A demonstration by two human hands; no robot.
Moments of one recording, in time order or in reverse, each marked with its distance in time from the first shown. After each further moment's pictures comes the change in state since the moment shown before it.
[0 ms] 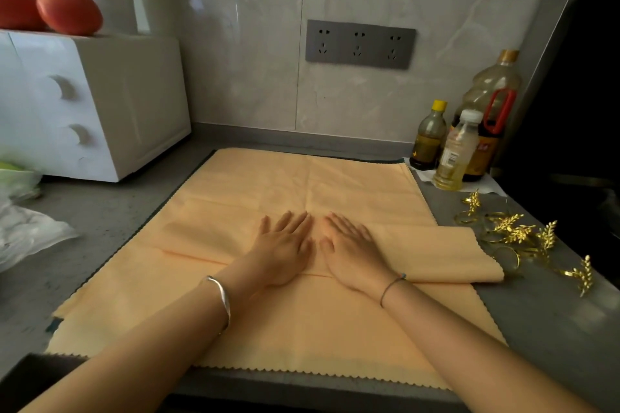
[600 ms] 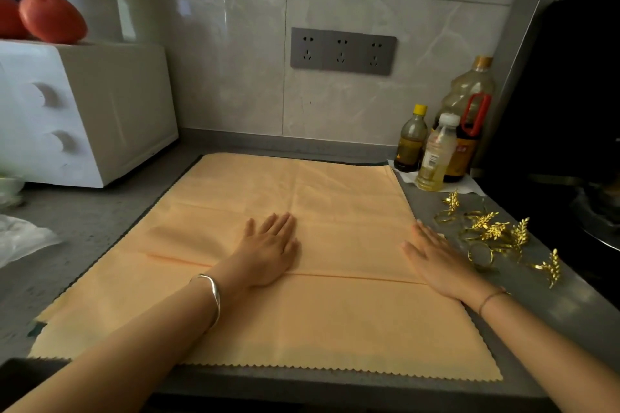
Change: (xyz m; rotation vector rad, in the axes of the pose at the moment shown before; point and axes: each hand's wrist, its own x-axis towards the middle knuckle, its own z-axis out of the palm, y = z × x) left_hand 0.002 0.001 0.001 0.044 -0.011 -0.029; right_hand -0.062 0.130 -0.046 0.025 -0.120 0.289
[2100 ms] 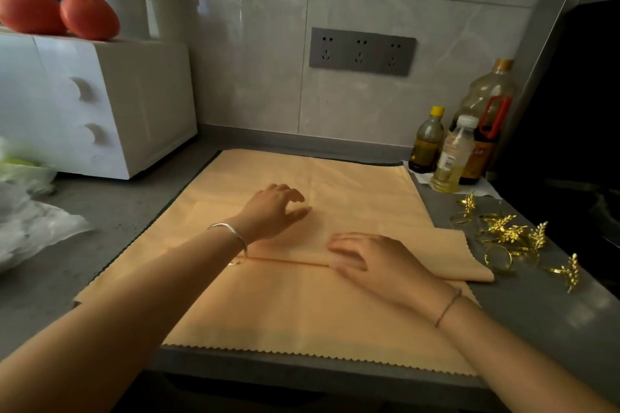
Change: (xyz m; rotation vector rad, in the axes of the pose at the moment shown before) left_hand 0.013 -0.034 -0.040 -0.191 0.238 0.111; right_hand -0.029 -0.114 0.000 -0.003 0.052 -0.538
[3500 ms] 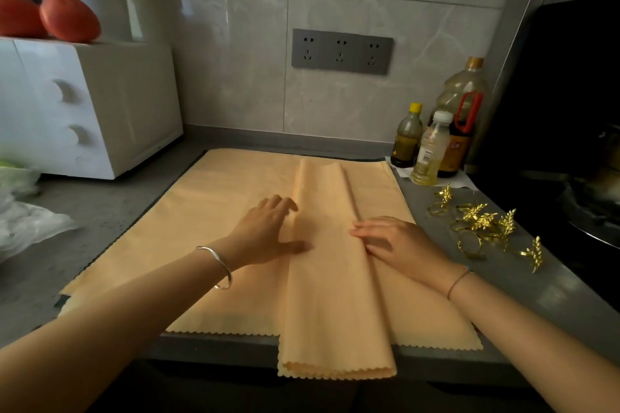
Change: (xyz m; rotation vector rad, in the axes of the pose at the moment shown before) left_hand -0.038 0.034 0.012 -0.046 -0.075 0.010; right_hand -0.020 0.083 0.003 0.042 0.200 -0.059
